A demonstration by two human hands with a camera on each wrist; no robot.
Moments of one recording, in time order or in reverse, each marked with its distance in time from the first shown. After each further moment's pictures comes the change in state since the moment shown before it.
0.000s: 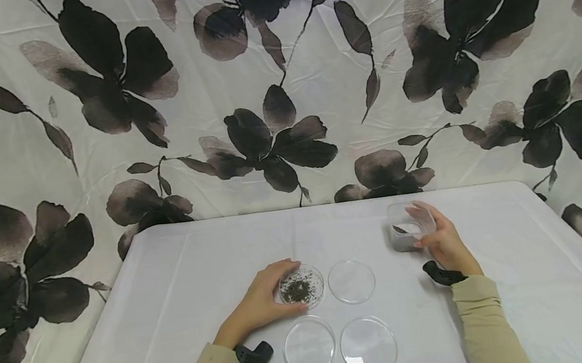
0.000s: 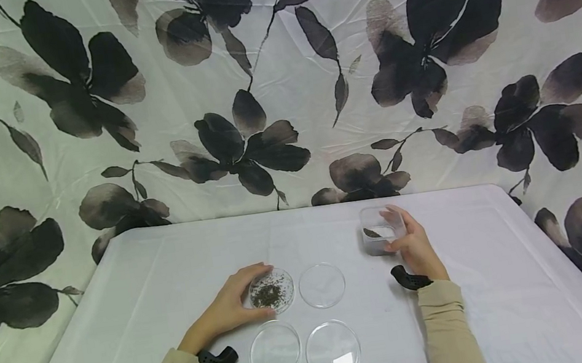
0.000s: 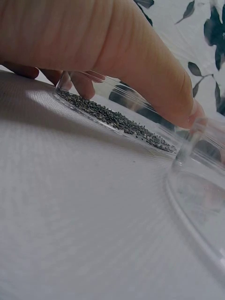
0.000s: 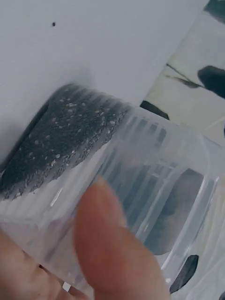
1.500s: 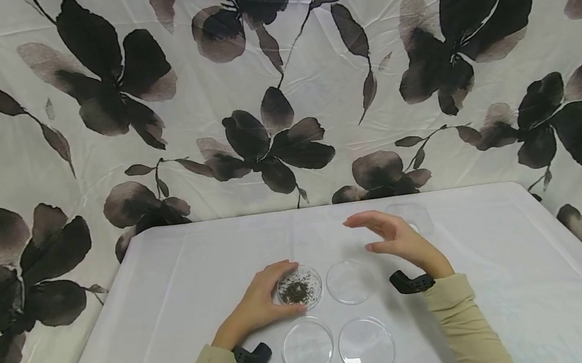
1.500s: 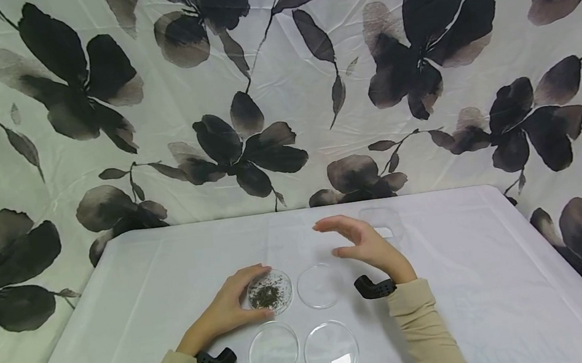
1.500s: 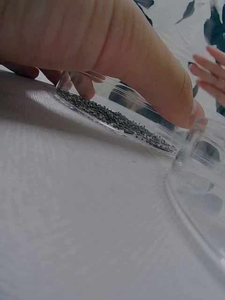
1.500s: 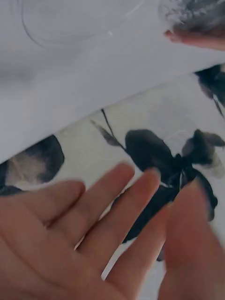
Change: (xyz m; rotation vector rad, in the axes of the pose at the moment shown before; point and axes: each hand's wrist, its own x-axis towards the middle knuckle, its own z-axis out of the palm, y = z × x) left_hand 0.000 0.002 0.000 -0.010 0.002 0.011; right_hand 0.012 -0.030 0.094 -0.441 -0.523 -0.192
